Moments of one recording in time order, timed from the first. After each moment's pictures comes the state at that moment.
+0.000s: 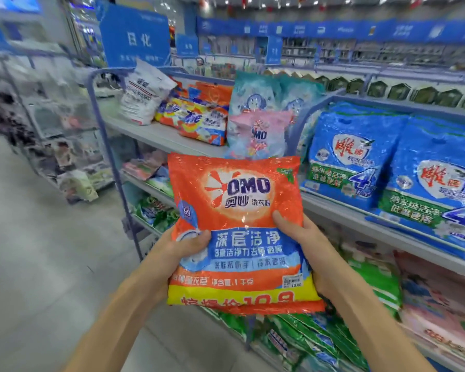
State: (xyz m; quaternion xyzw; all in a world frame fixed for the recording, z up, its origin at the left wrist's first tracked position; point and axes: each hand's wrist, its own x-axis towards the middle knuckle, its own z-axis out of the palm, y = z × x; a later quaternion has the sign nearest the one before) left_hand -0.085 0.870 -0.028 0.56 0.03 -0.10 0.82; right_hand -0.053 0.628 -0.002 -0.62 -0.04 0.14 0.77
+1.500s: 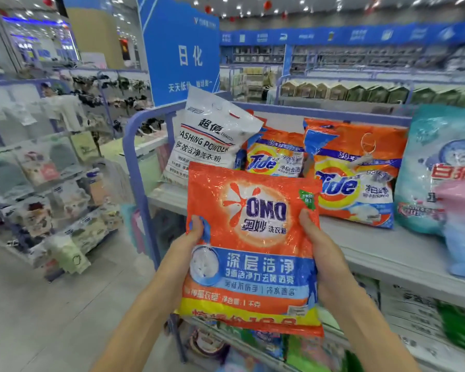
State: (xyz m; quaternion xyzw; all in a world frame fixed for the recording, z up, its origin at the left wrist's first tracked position) left_hand 0.415 1.373 -0.018 0.61 0.07 -0.10 0.79; right_hand 0.391 1.147 -0.013 -0.51 0.11 0.00 0.85
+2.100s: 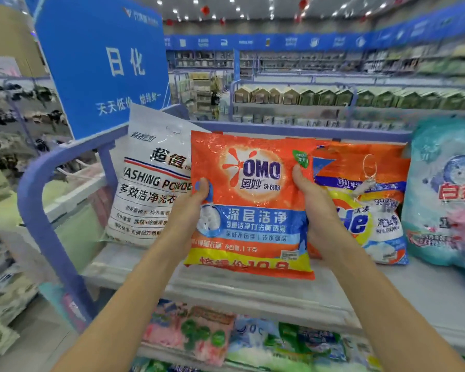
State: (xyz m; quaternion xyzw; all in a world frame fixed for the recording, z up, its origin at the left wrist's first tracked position) left_hand 0.678 1.317 0.024 0.68 -0.03 -0.09 0.73; right_hand 0.594 1.115 0.047 -0.58 0.16 -0.18 0.78
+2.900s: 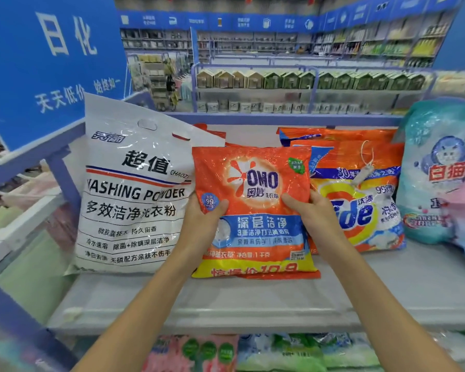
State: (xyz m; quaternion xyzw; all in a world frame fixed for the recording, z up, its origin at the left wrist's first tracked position) left_hand 0.719 1.295 -0.012 0.68 -0.11 -0.13 0.71; right_hand 0.619 1.105 -0.003 -0.66 0.22 -0.23 0.68
